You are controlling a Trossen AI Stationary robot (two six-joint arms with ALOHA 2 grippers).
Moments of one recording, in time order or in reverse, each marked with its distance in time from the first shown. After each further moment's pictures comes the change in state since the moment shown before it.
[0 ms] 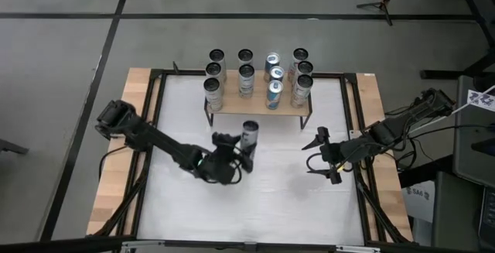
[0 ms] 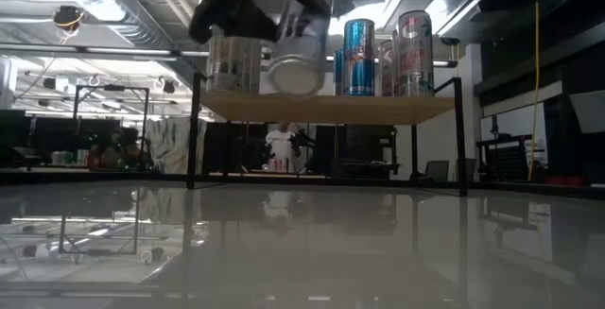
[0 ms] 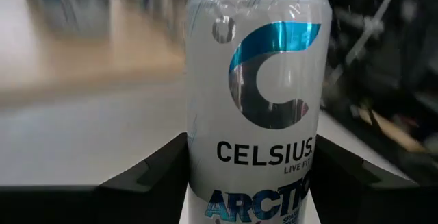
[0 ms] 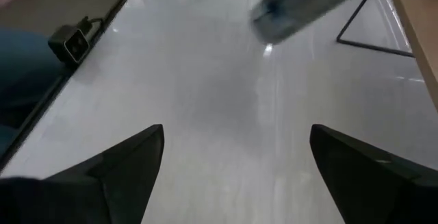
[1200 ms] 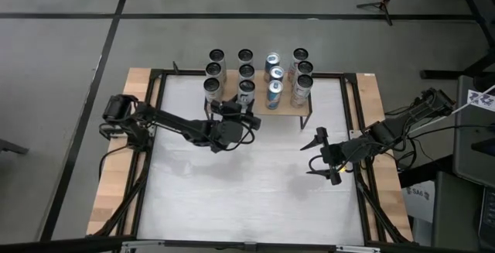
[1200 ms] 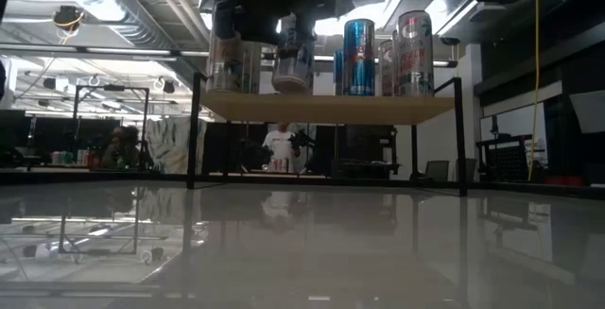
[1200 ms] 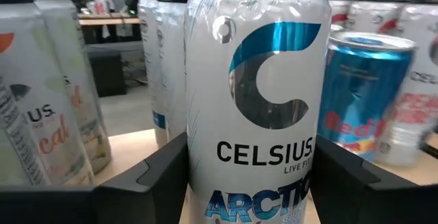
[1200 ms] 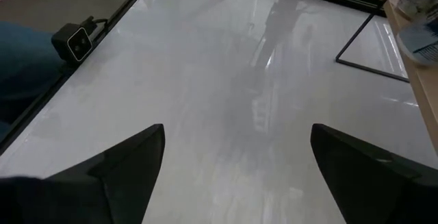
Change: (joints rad) left arm 0.292 0.003 0.001 0.325 -0.213 0.571; right arm 0.000 0.000 -0.011 0.053 0.000 -0.095
